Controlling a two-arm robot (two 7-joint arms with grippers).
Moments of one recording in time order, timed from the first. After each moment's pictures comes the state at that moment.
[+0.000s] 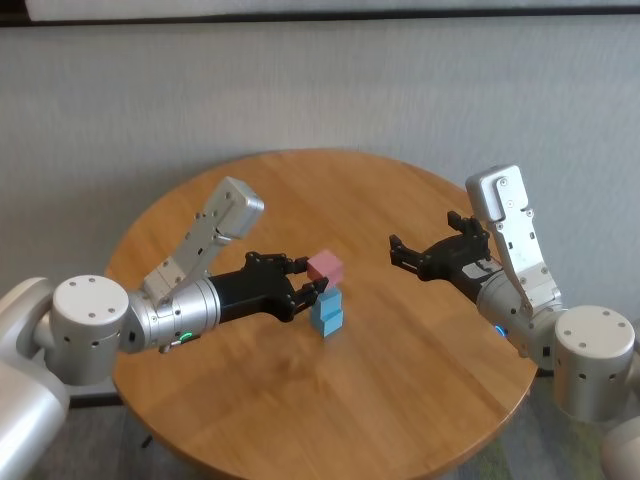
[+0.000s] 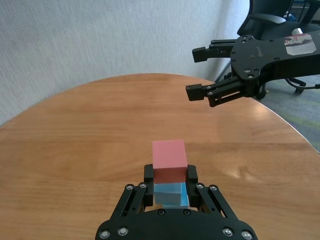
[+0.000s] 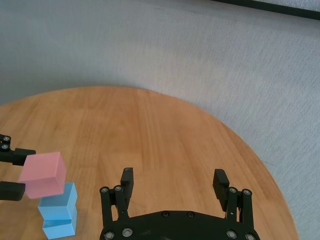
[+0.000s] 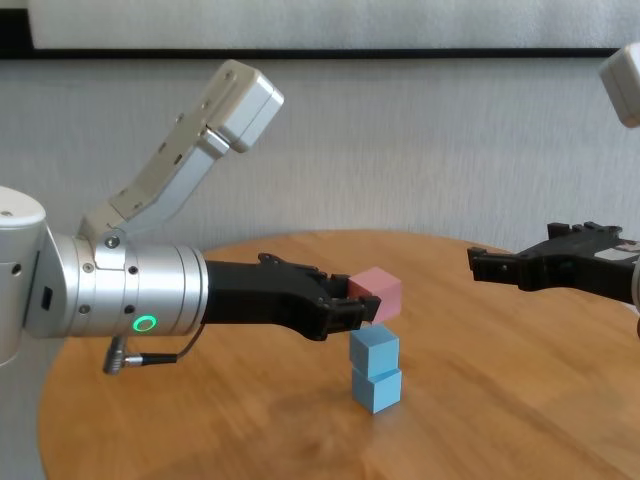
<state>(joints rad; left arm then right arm) -0.51 0.34 0.58 -1.20 -0.27 0.11 -0.60 0.24 0.17 -0.20 -1.43 -0.01 0.25 0.24</state>
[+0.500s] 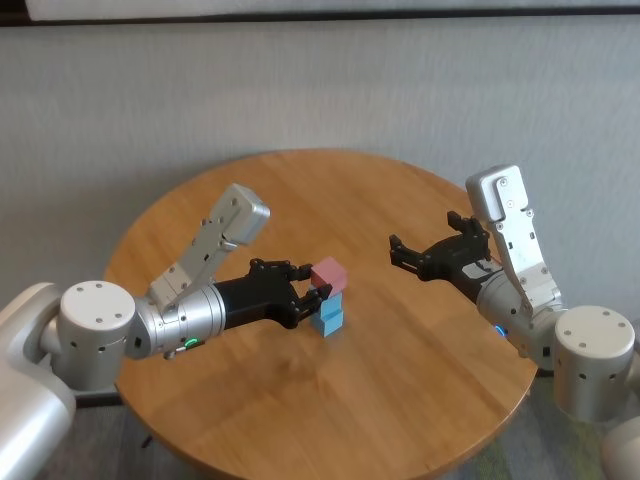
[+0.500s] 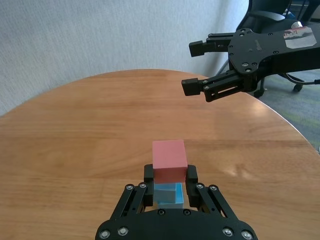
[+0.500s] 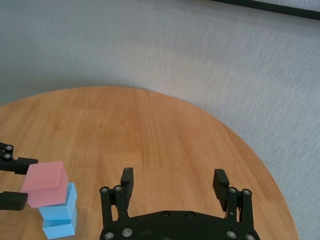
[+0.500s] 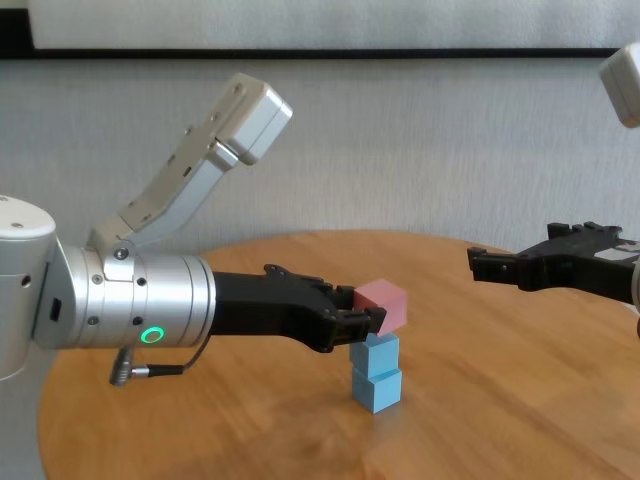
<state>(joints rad) -0.51 0.33 0.59 -1.19 -0.27 0.12 -0.59 0.24 0.17 -0.20 -1.43 -0.01 0.25 0.24</state>
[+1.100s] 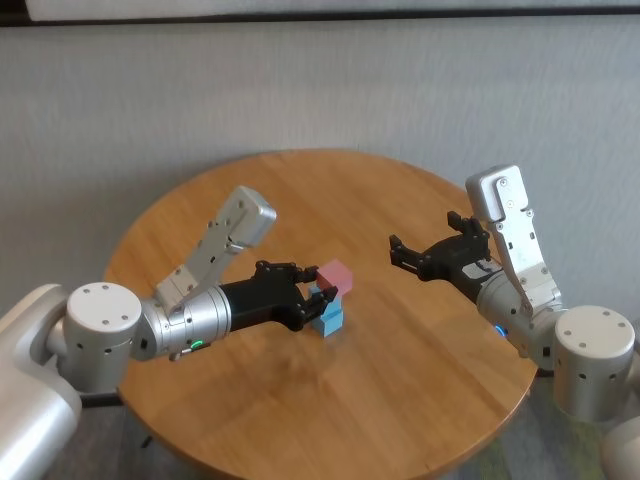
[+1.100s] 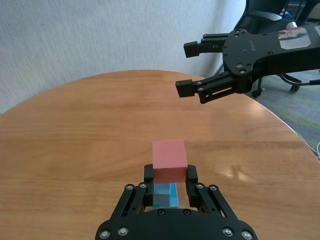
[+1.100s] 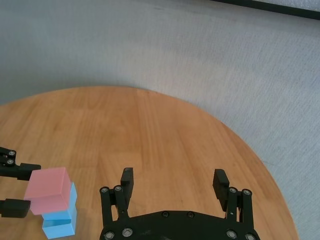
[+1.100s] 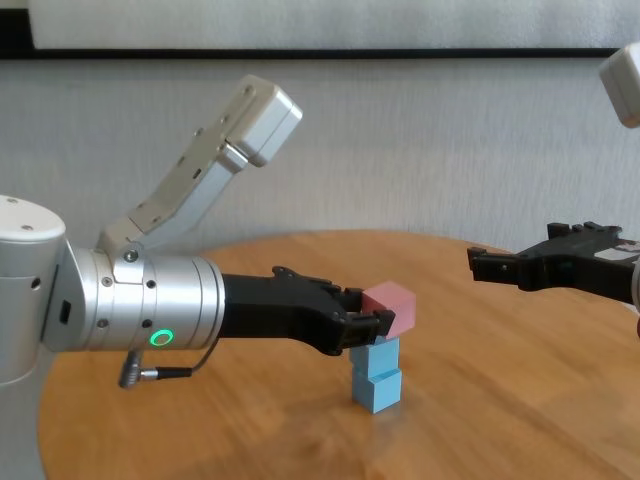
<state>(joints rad) -0.51 0.32 0.60 -1.19 -0.27 0.12 -0.59 0.24 0.17 -0.20 -1.43 -0.01 0.25 0.24</state>
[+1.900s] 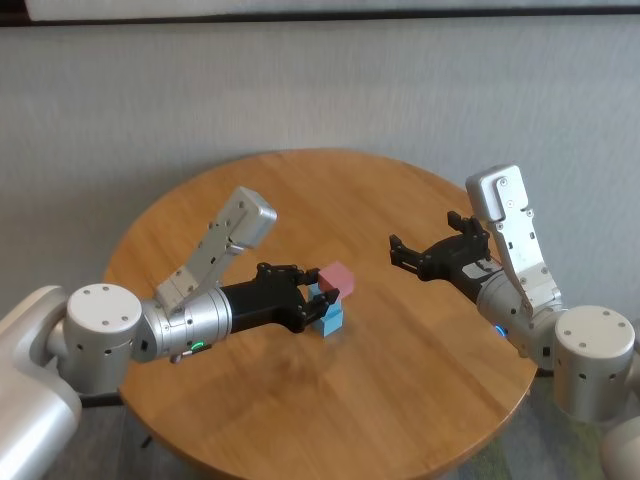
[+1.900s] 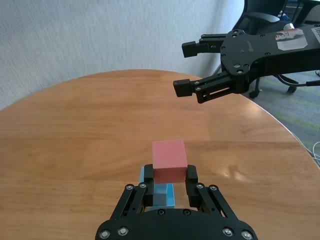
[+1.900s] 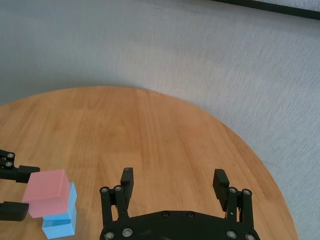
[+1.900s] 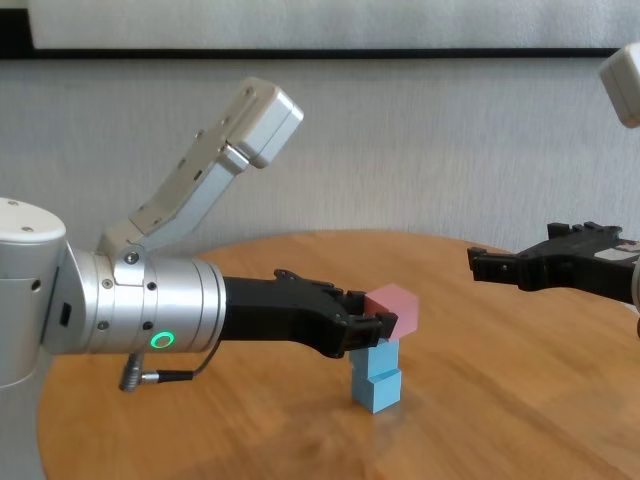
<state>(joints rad) -0.50 0.32 0.60 -1.19 -0.27 0.12 -0.59 0.24 0.17 -0.20 -1.43 -0.01 0.25 0.24</state>
